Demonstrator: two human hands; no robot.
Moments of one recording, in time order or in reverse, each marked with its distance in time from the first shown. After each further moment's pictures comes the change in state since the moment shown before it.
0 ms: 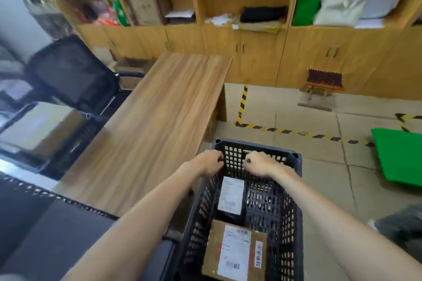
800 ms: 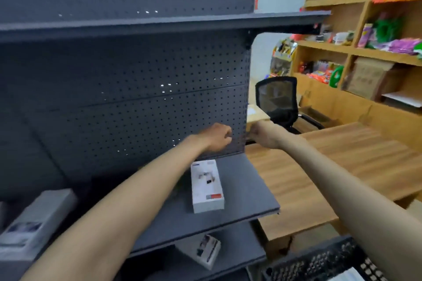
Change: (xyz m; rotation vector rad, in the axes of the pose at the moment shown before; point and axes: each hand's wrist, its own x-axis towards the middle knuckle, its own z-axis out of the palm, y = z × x) left_hand -0.443 -0.160 -0.050 -0.108 0.687 -0.694; right_hand -0.200 -0.406 0.043 -0.515 0.108 -1.085
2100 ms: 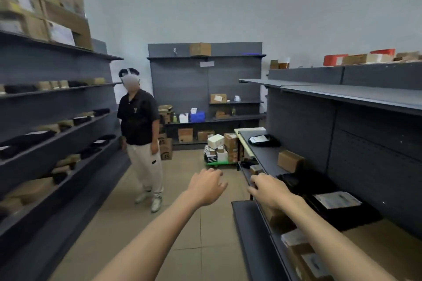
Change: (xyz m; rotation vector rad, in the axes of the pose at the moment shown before) left_hand -0.936 -0.391 -0.102 0.196 0.443 -1.858; right_hand -0.268 -1.013 0.227 0.000 -0.242 -1.694
